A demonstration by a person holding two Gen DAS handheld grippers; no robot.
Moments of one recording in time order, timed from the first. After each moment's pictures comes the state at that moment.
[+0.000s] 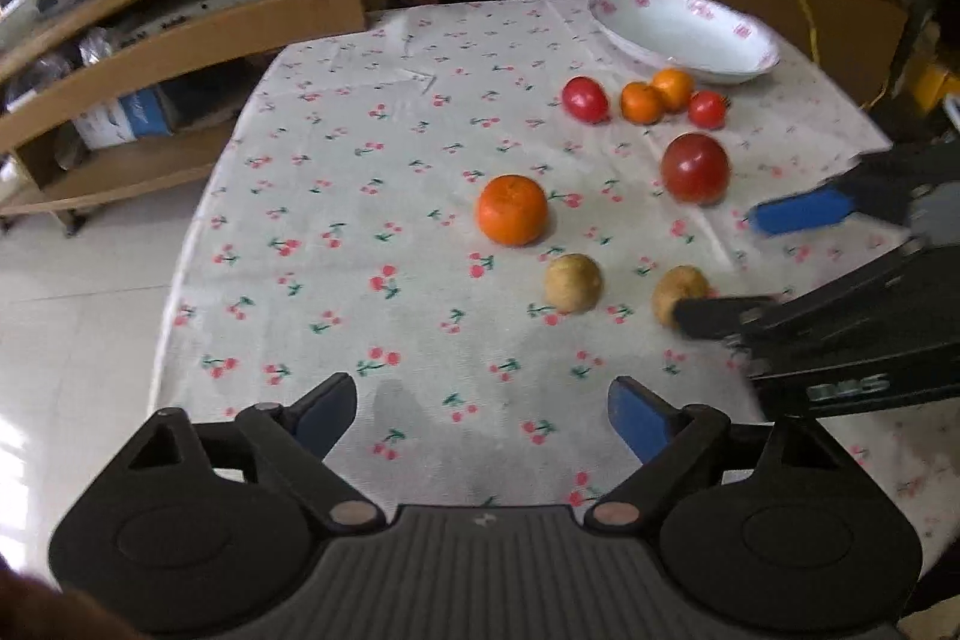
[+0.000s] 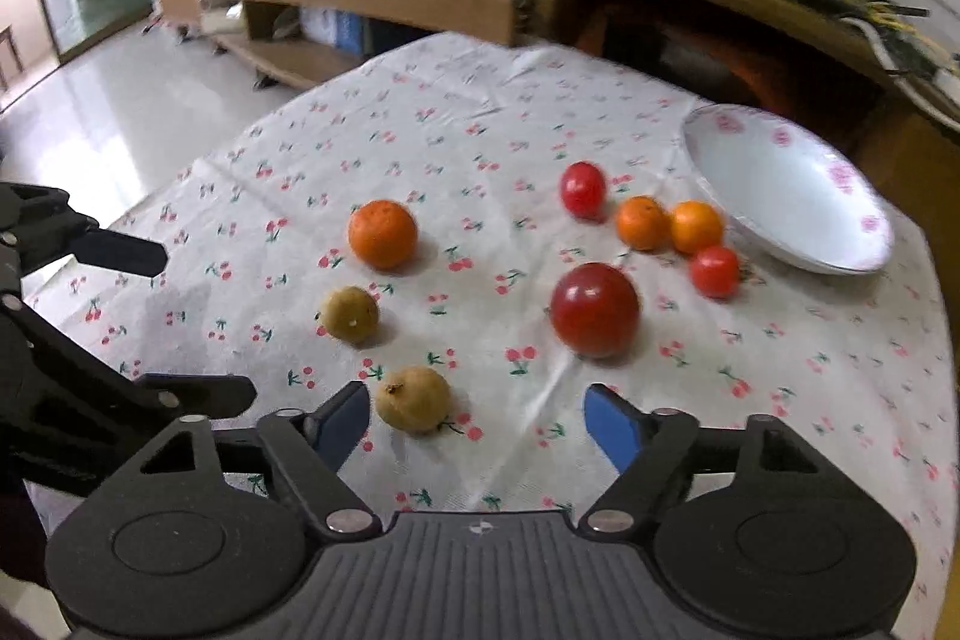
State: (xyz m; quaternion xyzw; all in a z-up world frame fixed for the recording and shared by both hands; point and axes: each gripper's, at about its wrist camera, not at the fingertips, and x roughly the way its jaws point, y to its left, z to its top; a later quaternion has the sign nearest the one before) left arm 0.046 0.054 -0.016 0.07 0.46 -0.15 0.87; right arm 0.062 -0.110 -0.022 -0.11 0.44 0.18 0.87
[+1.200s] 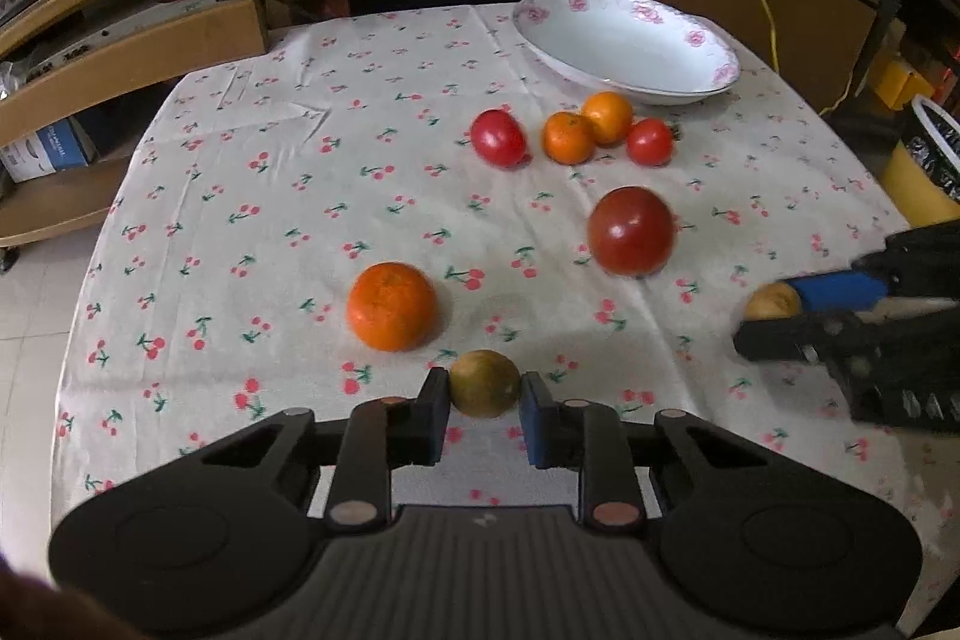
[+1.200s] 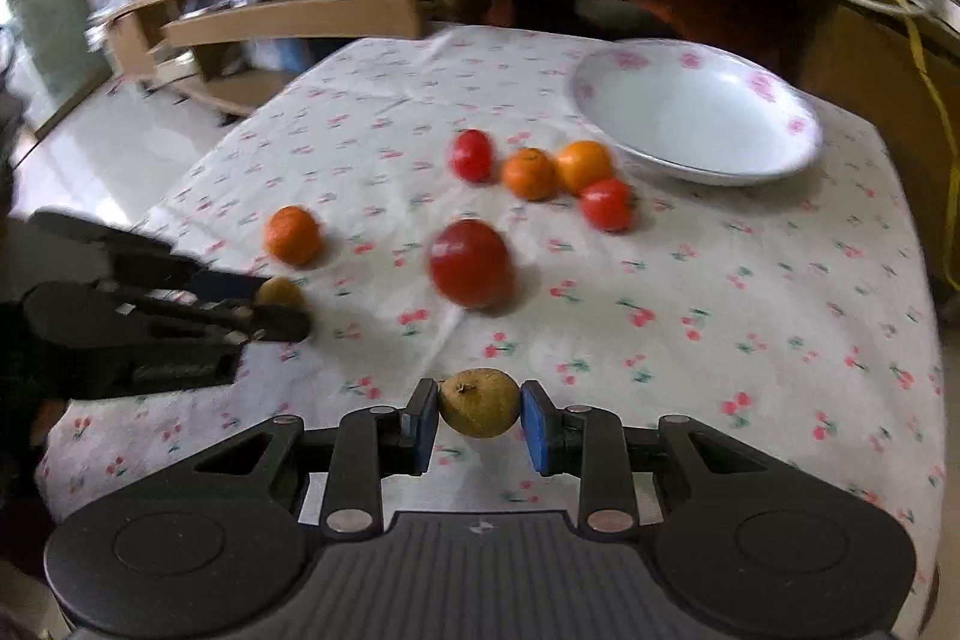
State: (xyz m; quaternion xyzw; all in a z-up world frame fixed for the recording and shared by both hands) left arm 0.092 -0.002 -0.021 0.07 0.46 -0.20 0.86; right arm 0.065 -0.184 -0.007 -0.01 0.46 0.13 0.88
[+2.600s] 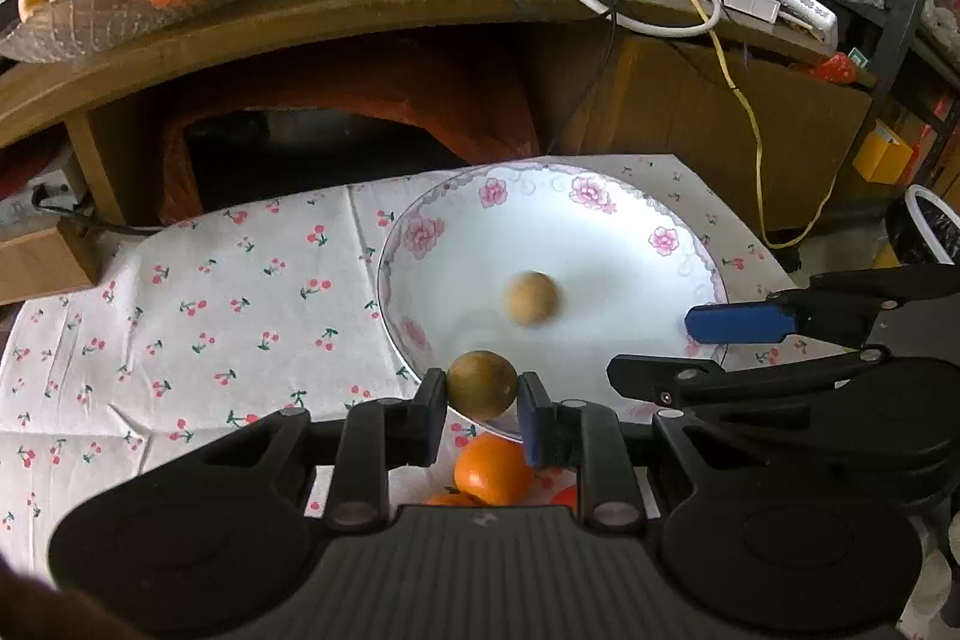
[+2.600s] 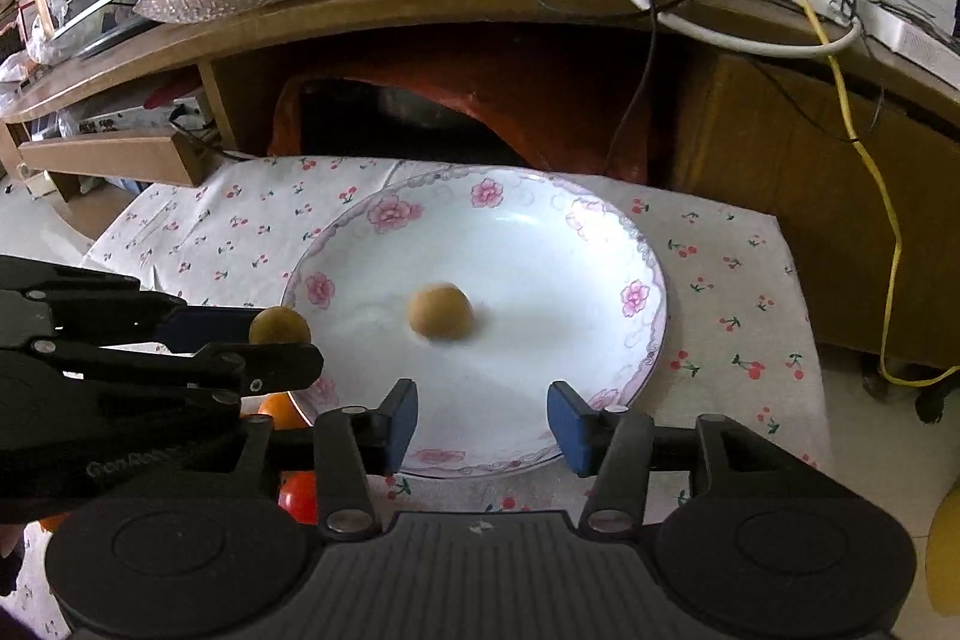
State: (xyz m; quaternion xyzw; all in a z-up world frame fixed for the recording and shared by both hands) left arm 0.238 -0.114 0.003 0.06 0.41 -0.25 0.87; right arm 0.210 -0.261 -0.002 0.01 0.42 0.05 0.91
